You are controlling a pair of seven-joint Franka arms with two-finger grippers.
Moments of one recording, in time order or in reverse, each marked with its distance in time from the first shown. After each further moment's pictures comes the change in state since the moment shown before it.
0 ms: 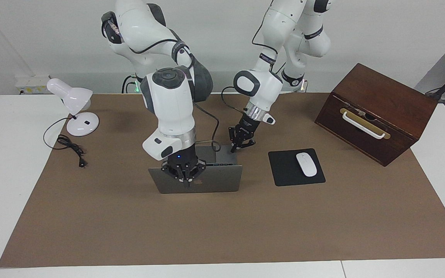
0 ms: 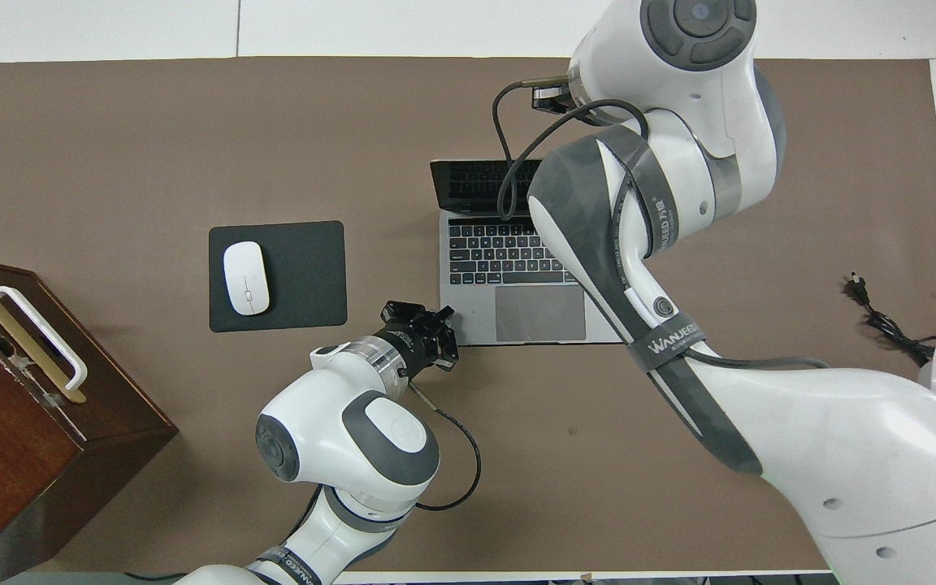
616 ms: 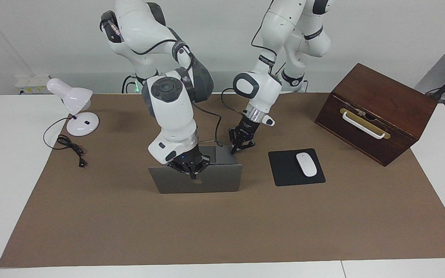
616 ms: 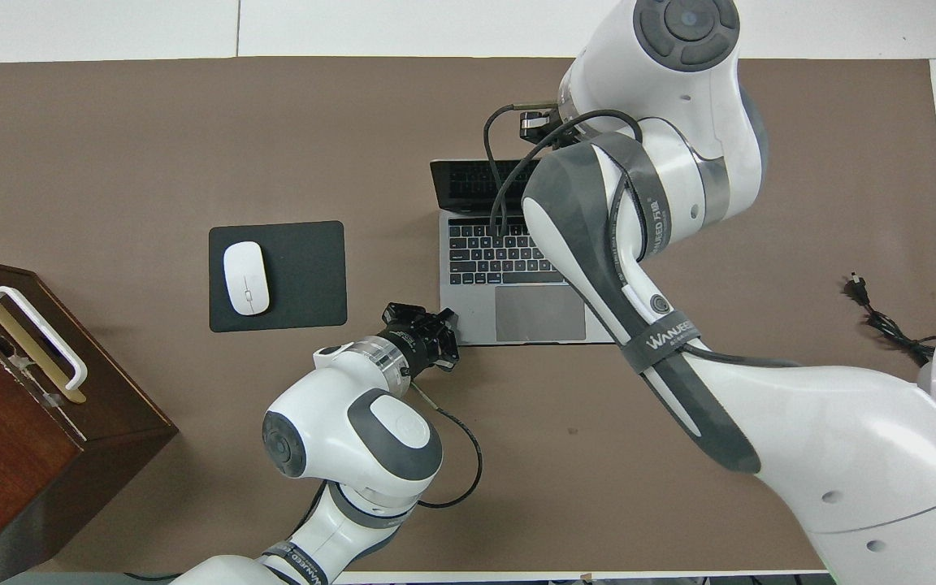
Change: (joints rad) left arm 0.000 0.015 0.000 0.004 -0.003 0.003 0.000; right arm -0.002 -0.012 0.004 -0.035 0.143 -0.125 0.000
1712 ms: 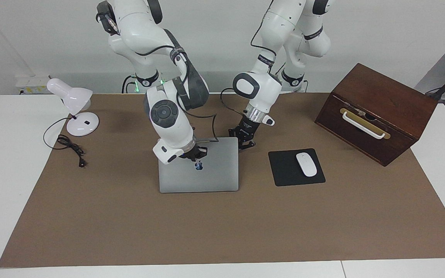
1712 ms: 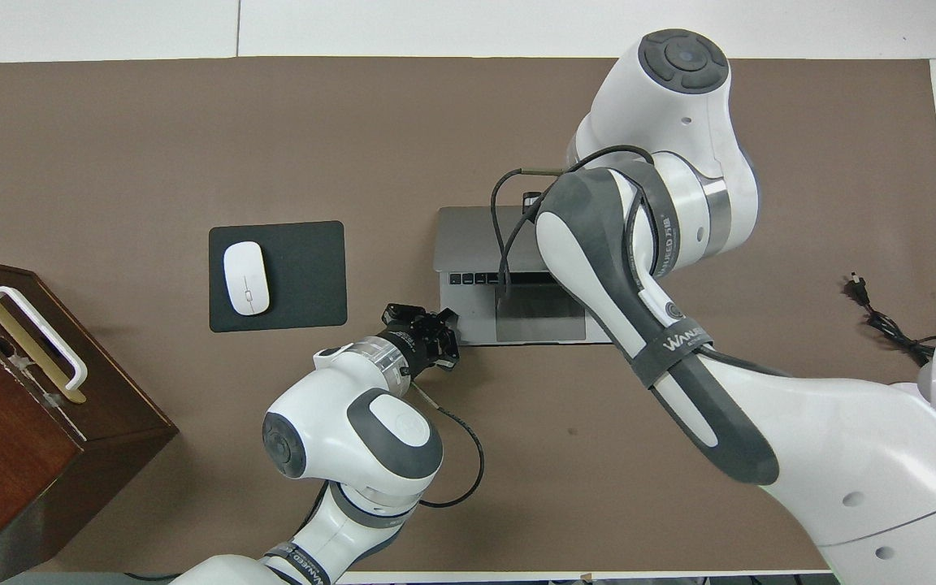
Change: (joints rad) left arm 0.000 0.002 0.000 0.007 -0.039 0.002 0.000; right arm -0.010 -0.098 0.001 -0.325 0.134 -0.020 0.000
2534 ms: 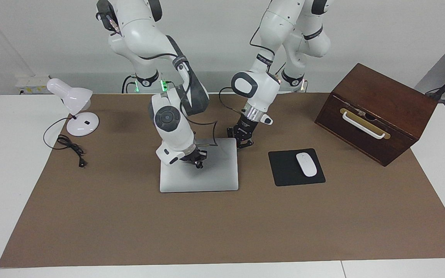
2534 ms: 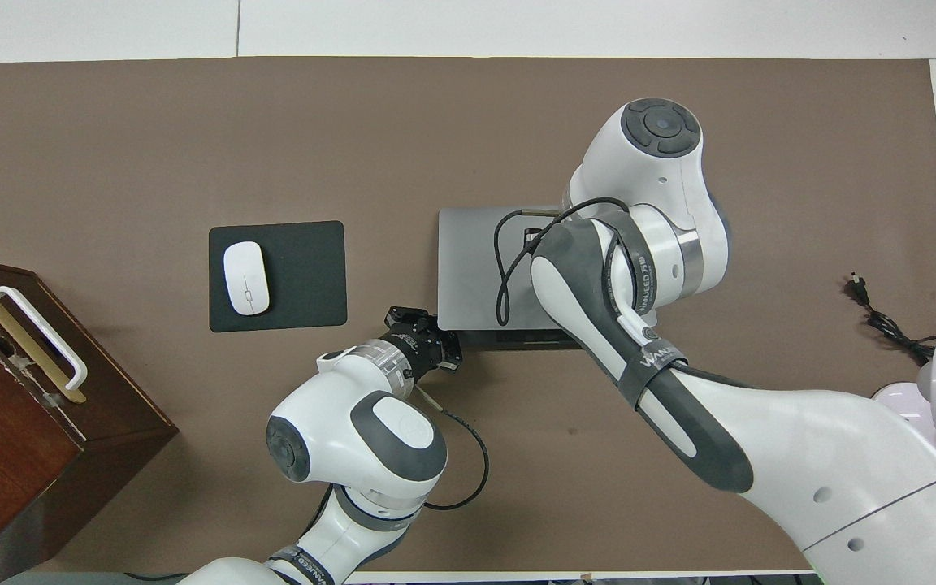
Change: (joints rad) left arm -0.025 0.001 0.000 0.001 -0.009 0.011 0.000; right arm 0.007 -0.026 0.003 -0.159 0.000 0.161 0.000
